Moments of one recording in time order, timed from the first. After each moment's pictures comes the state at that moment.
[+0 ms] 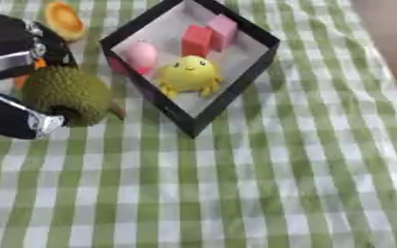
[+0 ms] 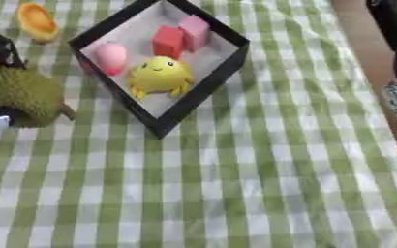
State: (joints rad) left arm -0.93 0.82 -0.54 -1.98 -0.56 0.28 -0.77; right arm -0.10 -0.88 -0.08 -1.98 -0.40 0.18 -0.65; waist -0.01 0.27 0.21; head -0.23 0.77
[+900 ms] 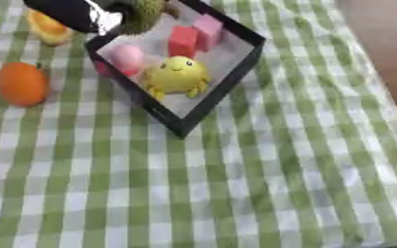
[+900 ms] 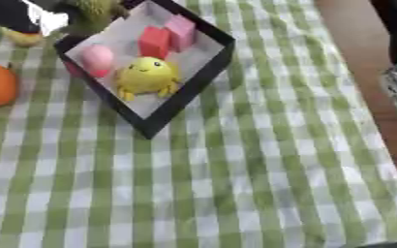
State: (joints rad) left arm -1.24 0.42 -0.50 -1.39 -0.66 0.04 -0.62; right arm -0.18 -0.88 -0.06 -1.98 -0.43 0.20 -0.61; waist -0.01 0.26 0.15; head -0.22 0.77
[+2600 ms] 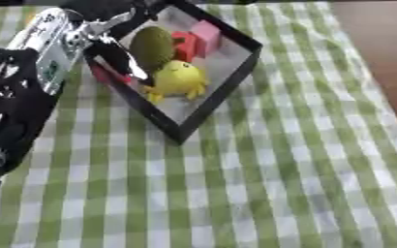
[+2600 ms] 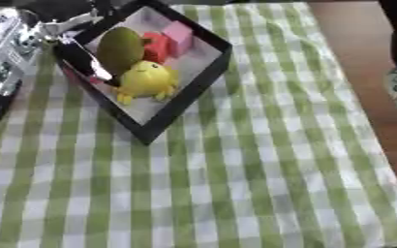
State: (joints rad) left arm -1.23 0.22 -0.33 -0.94 -0.94 -0.19 -0.37; right arm -0.23 -0.87 -0.04 -1.98 -0.45 0.21 -0.60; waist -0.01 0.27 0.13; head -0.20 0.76
